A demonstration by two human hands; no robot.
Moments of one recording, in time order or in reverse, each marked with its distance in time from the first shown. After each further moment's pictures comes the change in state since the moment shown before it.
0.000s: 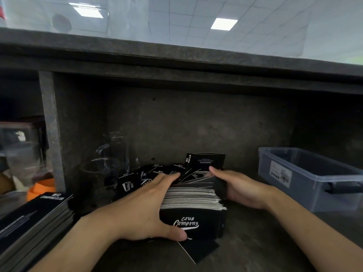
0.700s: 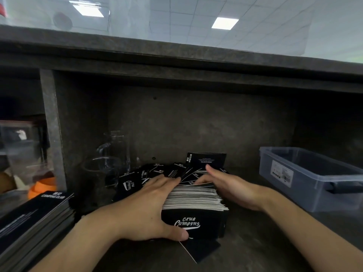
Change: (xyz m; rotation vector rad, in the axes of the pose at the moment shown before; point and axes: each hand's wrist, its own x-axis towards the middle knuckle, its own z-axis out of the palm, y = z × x) left_hand 0.002 0.001 0.001 0.049 -0.044 -0.019; right_hand -0.008 -0.009 0.018 -0.344 -0.052 0.033
